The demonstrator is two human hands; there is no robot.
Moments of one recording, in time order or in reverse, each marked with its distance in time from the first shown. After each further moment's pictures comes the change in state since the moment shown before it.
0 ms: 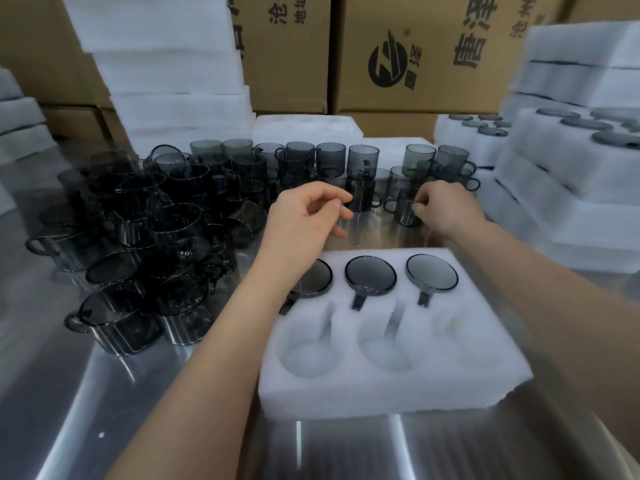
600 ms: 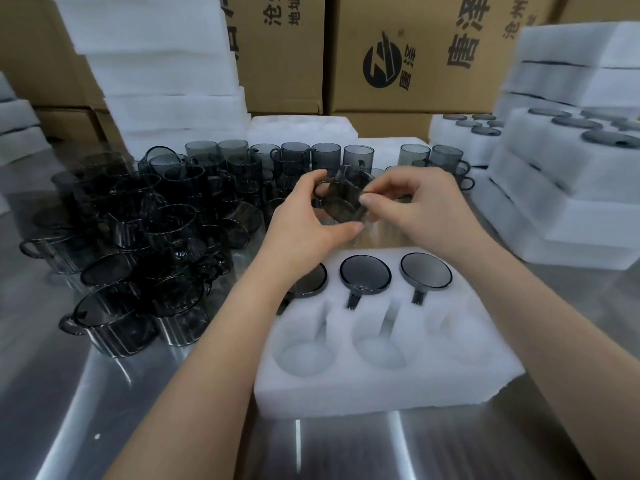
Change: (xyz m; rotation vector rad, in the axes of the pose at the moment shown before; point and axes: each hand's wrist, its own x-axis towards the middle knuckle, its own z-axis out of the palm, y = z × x) left_hand 0.002 0.001 0.004 0.165 -0.043 -0.016; right_hand -0.081 -0.056 -0.041 0.715 0.122 -0.451
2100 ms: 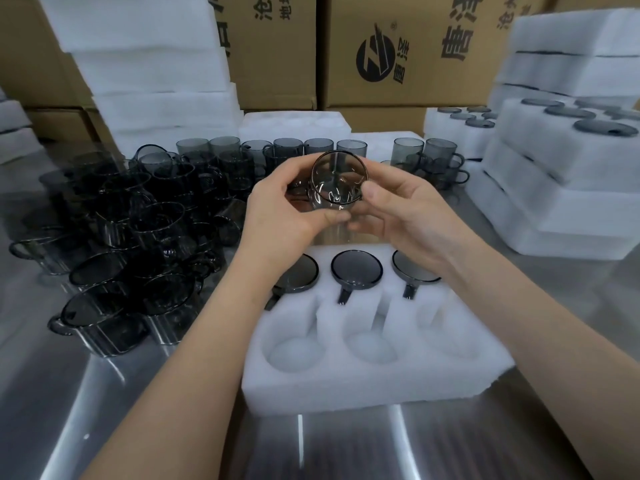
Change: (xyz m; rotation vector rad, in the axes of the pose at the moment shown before) left_hand 0.002 -0.002 -0.006 -0.138 0.134 0.263; right_hand -0.008 0.010 0.010 0.981 -0.224 0.233
